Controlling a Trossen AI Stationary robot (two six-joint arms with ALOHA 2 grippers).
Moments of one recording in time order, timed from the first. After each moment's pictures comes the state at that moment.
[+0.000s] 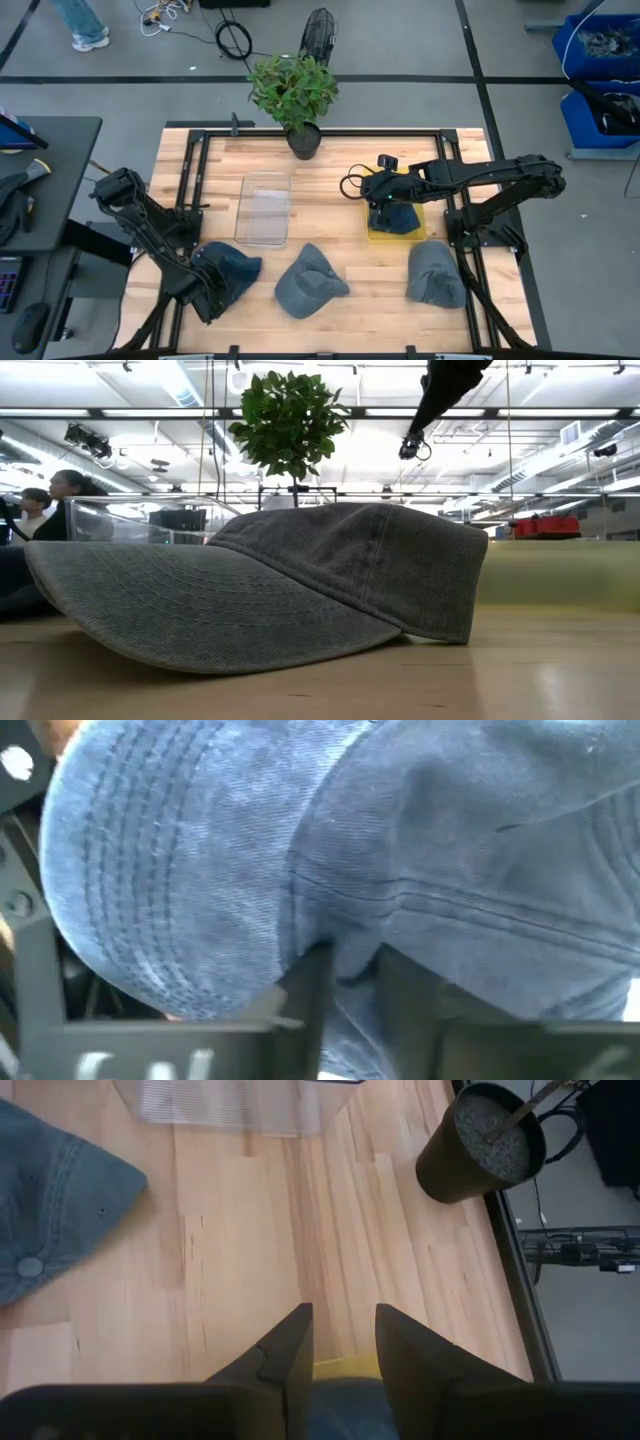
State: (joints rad) left arm -0.96 1.52 0.83 -0.96 -0.12 -2.11; right arm 0.08 1.38 1.31 -0.91 0.35 0.03
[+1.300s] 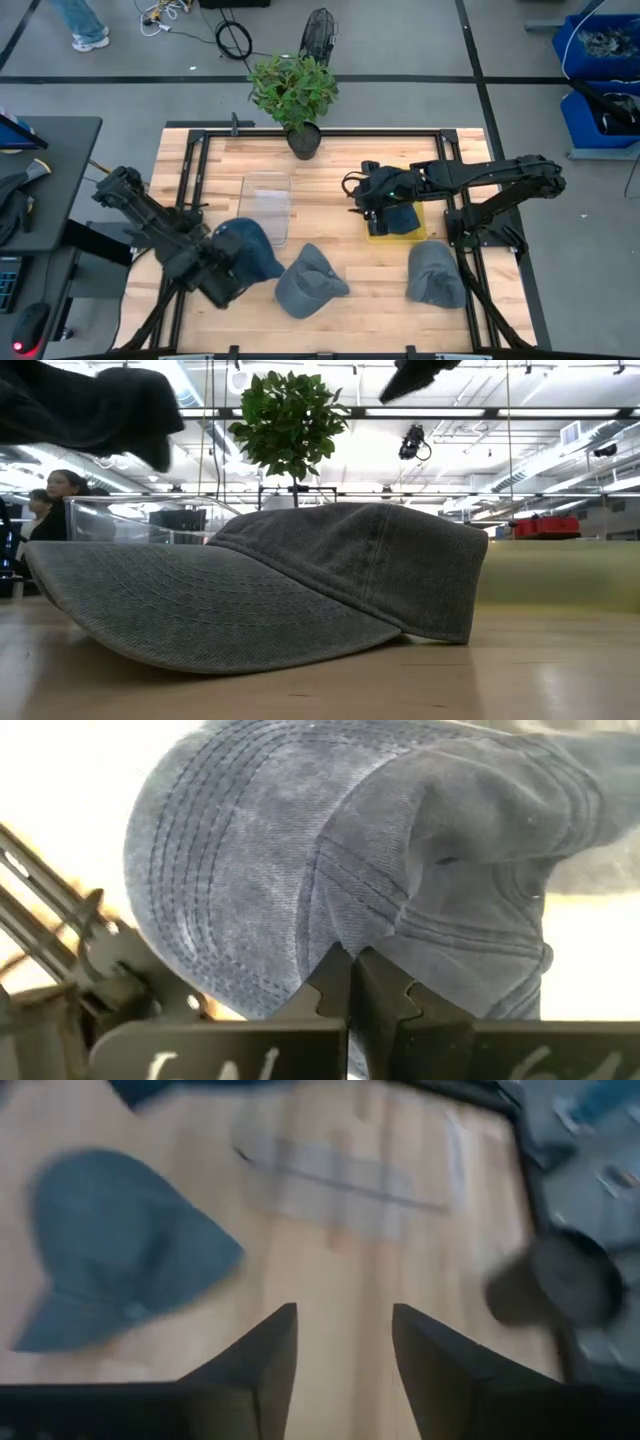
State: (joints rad) left arm -0.72 1.52 1.45 -1.54 -0.34 -1.39; right arm 0.09 1.38 1.31 -0.68 0.11 -0.19
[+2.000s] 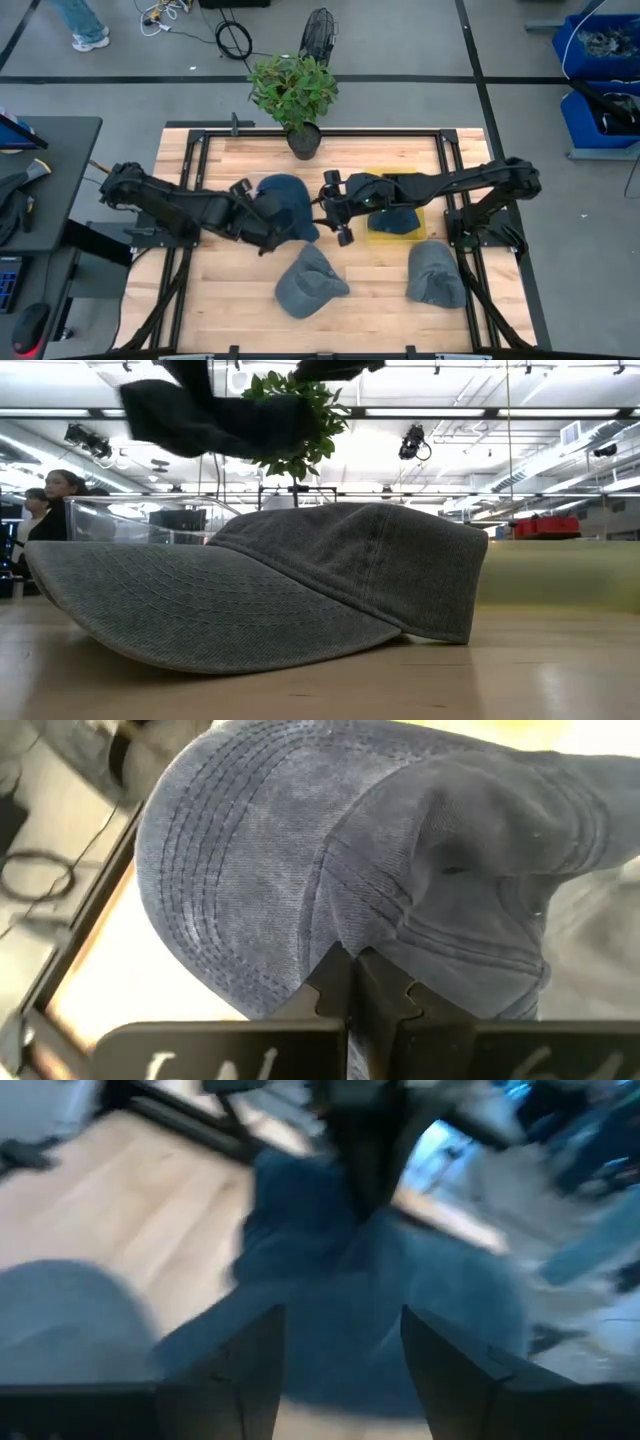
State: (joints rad) left arm -0.33 1.52 1.50 -1.26 -0.61 -0.70; right arm 0.09 1.59 1.31 -0.17 0.08 -0.42
